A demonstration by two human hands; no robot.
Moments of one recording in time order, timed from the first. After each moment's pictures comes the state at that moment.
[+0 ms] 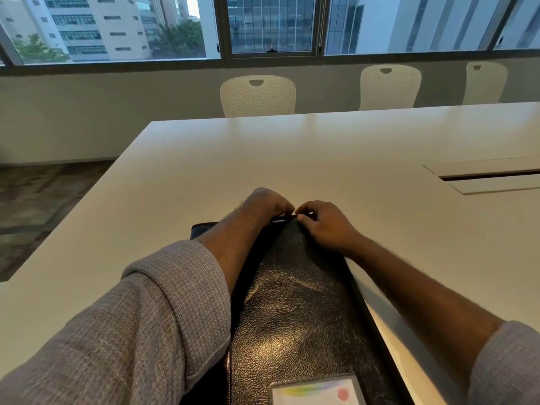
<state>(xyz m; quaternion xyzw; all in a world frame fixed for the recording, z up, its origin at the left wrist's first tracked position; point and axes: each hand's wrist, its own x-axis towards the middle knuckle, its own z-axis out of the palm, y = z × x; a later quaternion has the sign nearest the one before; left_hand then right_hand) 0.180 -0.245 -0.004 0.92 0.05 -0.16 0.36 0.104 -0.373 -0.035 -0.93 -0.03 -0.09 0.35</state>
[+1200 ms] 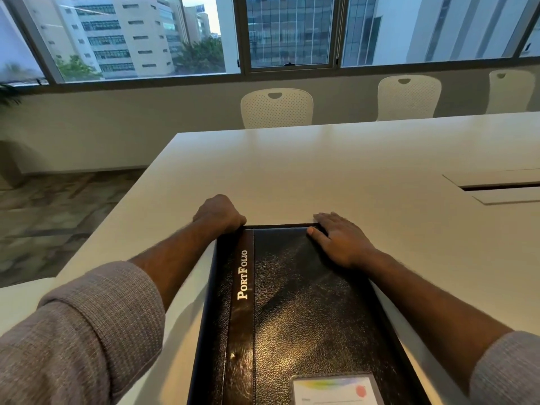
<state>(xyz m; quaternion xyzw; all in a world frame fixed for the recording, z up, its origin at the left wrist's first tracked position) 0.184 -0.116 -0.005 0.98 0.03 0.01 0.20 0.103 -0.372 -0.059 -0.99 -0.03 -0.04 0.16</state>
